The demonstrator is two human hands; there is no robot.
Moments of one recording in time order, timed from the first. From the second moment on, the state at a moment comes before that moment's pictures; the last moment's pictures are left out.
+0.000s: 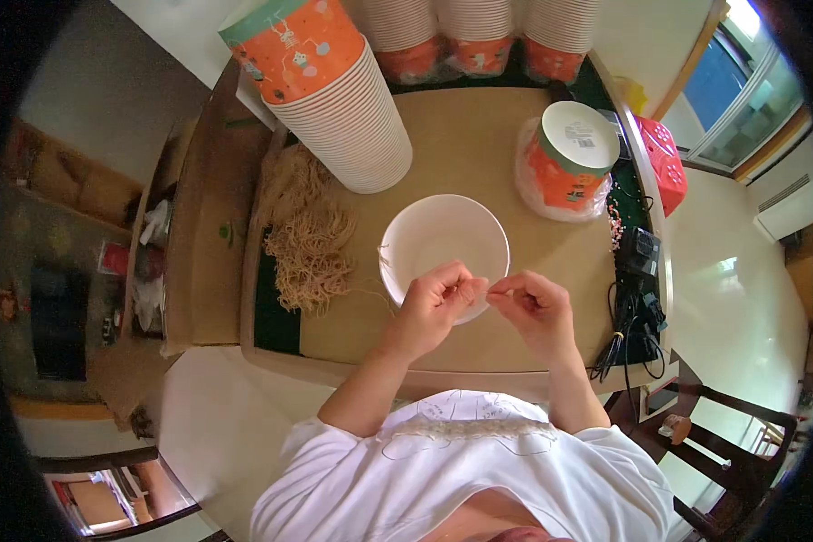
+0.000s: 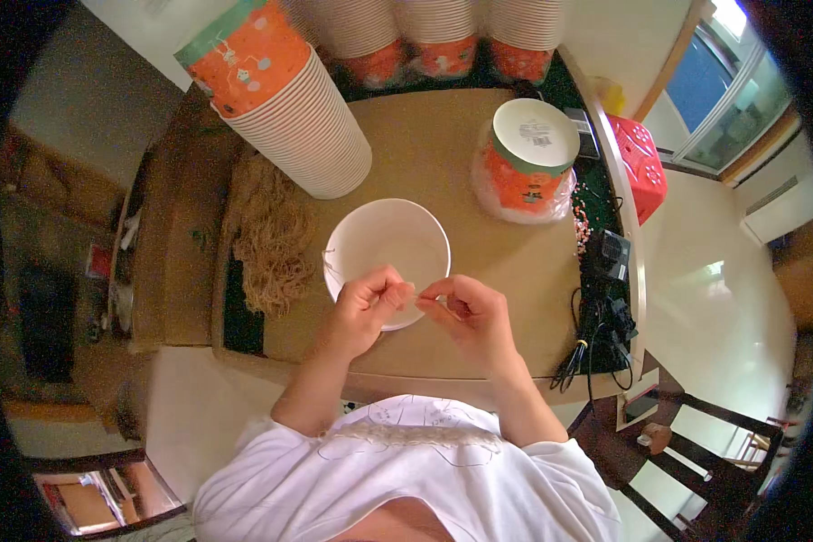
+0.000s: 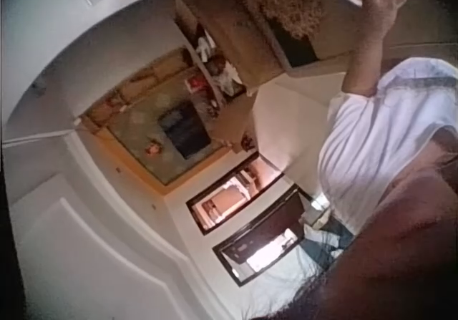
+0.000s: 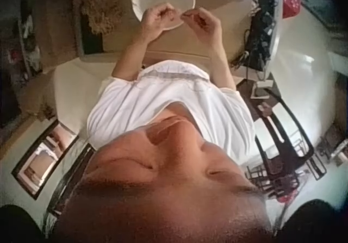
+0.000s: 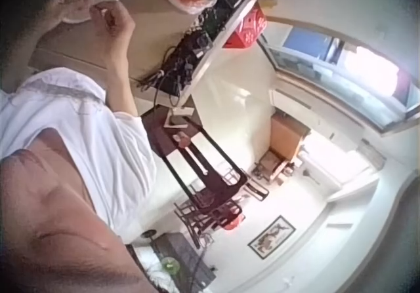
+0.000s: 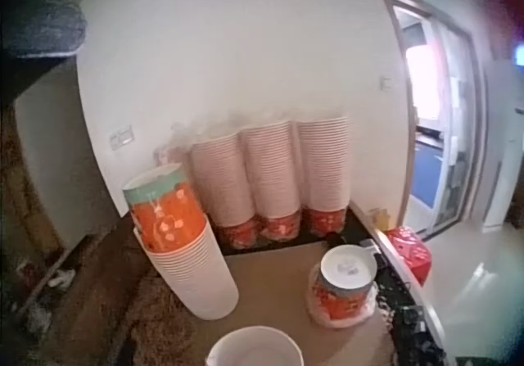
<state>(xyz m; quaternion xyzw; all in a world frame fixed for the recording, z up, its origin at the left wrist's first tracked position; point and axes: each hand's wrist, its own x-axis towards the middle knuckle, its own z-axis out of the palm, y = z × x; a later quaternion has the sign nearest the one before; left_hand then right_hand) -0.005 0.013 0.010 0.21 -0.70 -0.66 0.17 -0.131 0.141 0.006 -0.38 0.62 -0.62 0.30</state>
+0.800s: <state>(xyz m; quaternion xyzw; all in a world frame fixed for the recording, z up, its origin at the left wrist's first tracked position) -0.031 0.039 0.002 0.17 -0.90 -0.26 0.30 -0.143 0.136 -0.042 -0.19 0.58 -0.75 0.26</state>
